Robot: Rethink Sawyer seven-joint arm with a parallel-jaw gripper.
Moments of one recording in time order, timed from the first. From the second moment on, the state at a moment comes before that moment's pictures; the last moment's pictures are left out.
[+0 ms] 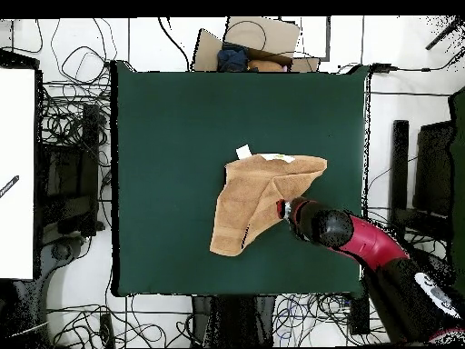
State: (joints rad) arm -0.88 -0.47 0.34 1.81 -0.31 0.35 1.34
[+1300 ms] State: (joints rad) arm -0.91 -0.41 0.37 1.77 -0.33 0.36 1.34
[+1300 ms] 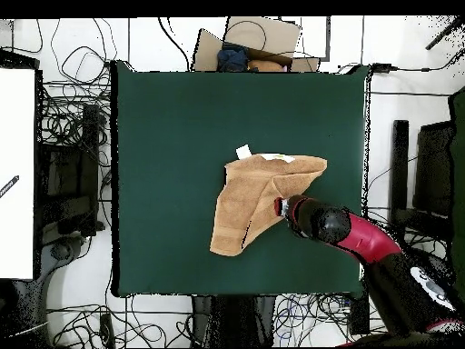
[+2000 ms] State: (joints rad) arm -0.91 -0.41 0.37 1.77 -0.33 0.36 1.34
